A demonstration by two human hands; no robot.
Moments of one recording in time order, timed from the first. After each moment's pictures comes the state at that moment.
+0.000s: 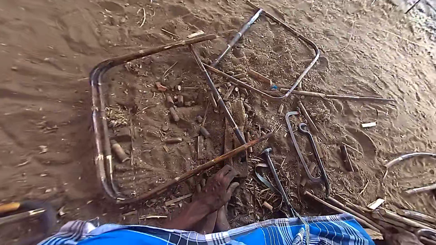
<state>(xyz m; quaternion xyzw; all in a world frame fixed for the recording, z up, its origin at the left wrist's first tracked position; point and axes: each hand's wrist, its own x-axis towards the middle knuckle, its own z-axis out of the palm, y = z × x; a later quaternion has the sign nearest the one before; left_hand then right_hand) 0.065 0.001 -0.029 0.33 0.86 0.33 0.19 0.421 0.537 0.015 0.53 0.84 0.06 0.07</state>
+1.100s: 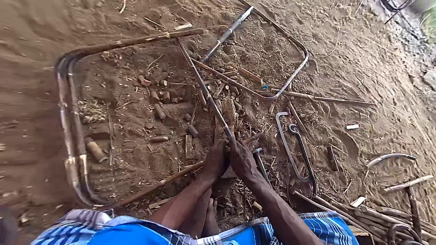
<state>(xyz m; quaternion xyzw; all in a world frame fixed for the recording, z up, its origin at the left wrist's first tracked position) 0.000 0.072 -0.035 0.17 0.90 0.38 0.10 0.043 0.185 0.018 0.00 0.98 -0.21 0.03</state>
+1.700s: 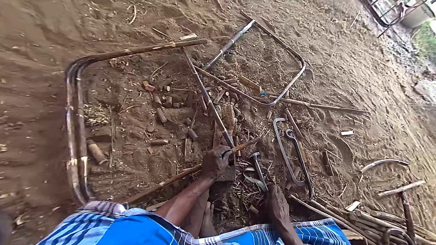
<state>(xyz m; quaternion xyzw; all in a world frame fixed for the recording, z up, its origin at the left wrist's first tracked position) 0.000 0.074 -0.067 0.19 0.88 0.44 0.01 0.197 0.279 -0.038 0.32 0.91 -0.07 0.25</state>
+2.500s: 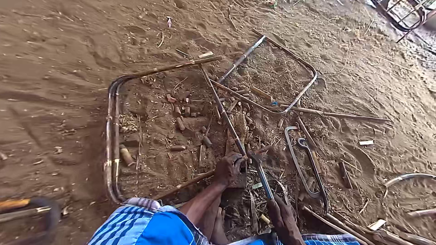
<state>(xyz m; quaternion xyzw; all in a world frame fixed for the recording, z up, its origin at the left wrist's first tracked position) 0.003 0.071 -0.062 0.19 0.88 0.43 0.03 0.199 0.253 0.002 0.14 0.88 -0.45 0.08</state>
